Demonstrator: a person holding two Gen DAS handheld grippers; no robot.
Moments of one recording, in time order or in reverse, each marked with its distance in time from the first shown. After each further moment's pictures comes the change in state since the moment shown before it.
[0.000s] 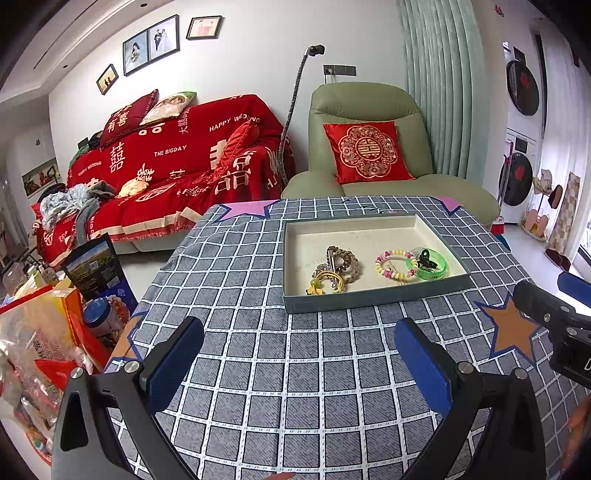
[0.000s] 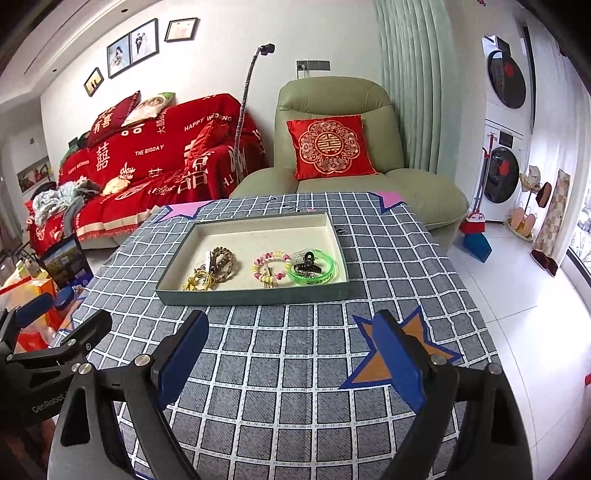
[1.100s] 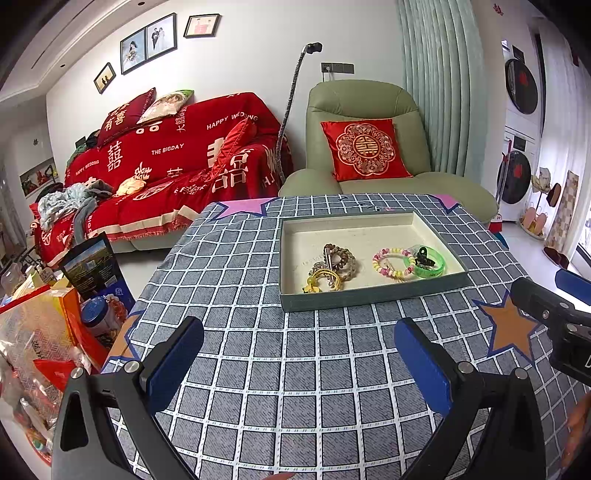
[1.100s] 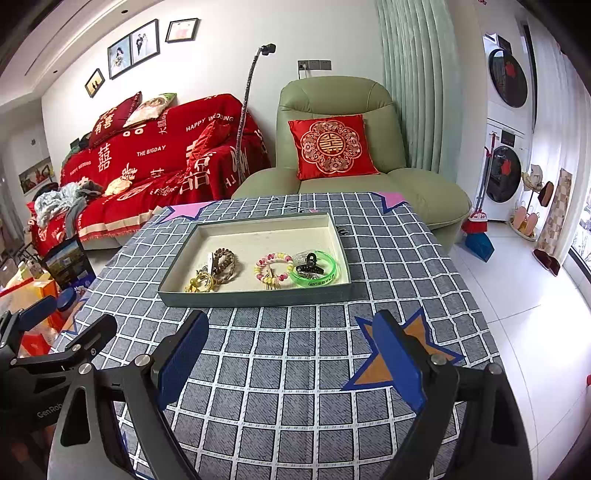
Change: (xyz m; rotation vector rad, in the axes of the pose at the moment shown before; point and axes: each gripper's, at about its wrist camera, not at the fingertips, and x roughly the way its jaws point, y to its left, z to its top) left arm 0.000 -0.003 -0.001 0.002 0.006 -0.004; right arm -0.001 -0.001 0.005 -0.004 0.003 0.005
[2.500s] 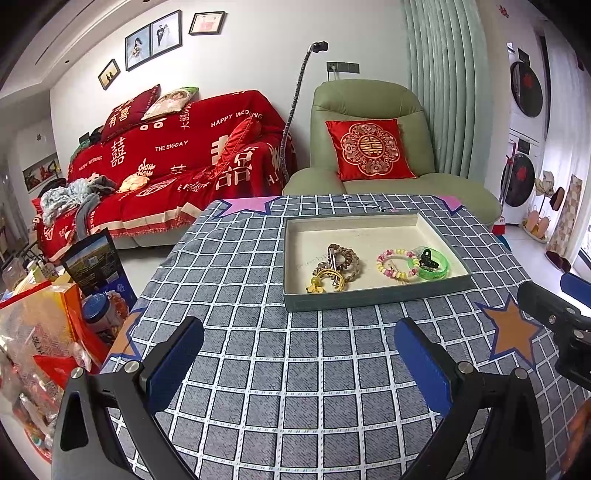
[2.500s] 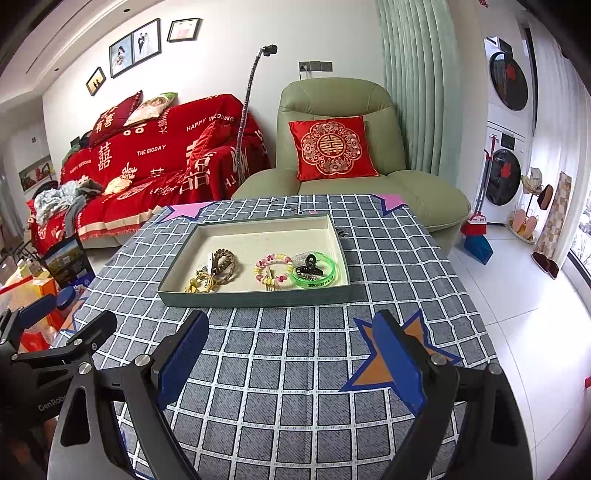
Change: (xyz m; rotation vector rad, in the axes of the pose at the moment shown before) left arm 0.002 0.004 0.000 -0.012 0.008 0.005; right arm -0.001 0.002 0.003 -0.002 -0.003 -0.001
